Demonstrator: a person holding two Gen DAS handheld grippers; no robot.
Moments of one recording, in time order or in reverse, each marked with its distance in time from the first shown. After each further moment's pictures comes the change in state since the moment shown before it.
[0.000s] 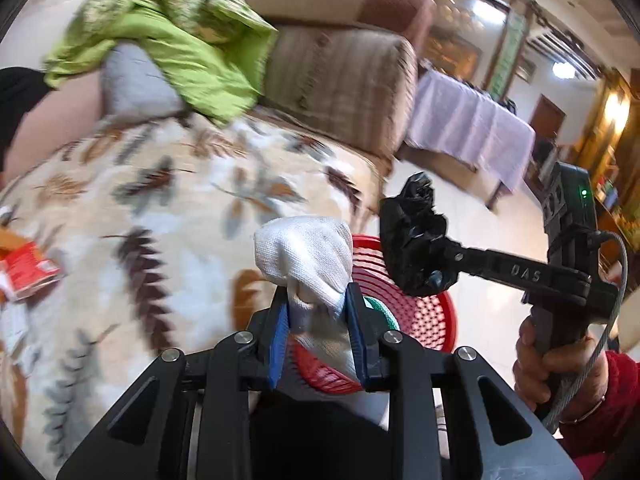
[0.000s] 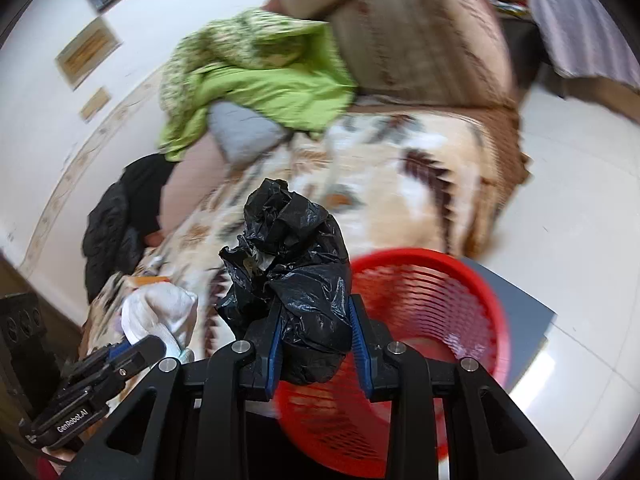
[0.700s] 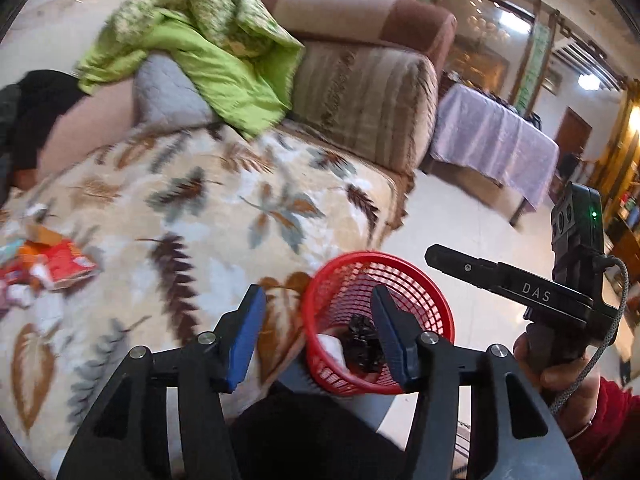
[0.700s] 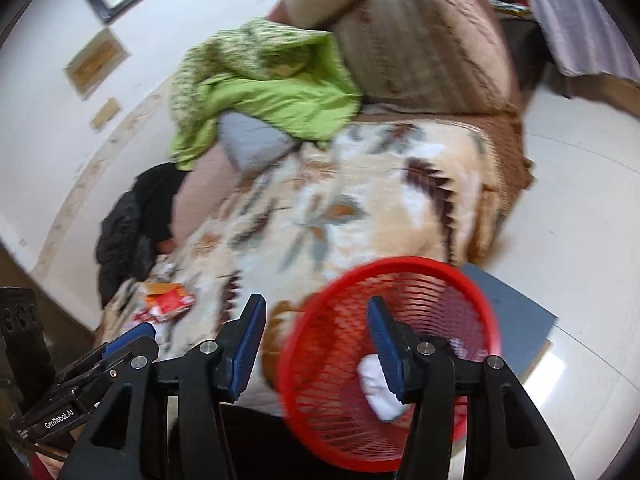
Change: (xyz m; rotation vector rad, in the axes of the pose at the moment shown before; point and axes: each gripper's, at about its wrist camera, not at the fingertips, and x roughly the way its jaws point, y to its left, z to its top) left arm -0.058 -0.010 0.006 -0.068 -0.070 0.153; right arm -0.023 0.033 0.008 -0.057 -0.041 0.128
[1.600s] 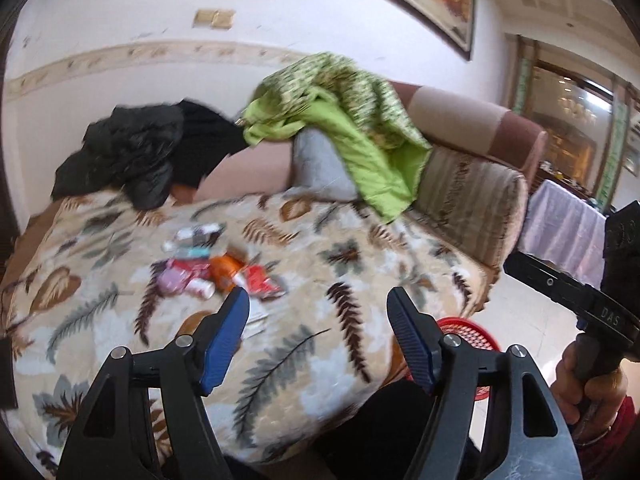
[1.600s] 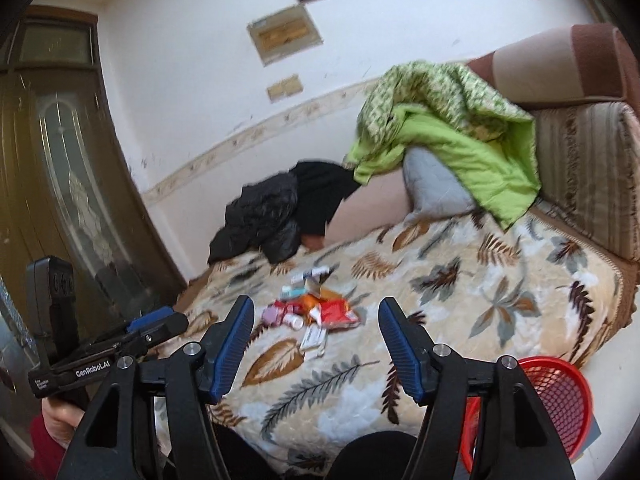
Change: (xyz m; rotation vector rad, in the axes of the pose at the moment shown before) left arm -0.198 0.092 -0.022 -0.217 -0.237 0.344; right arm -0.031 0.195 -0.006 -0.388 -0.030 0.328
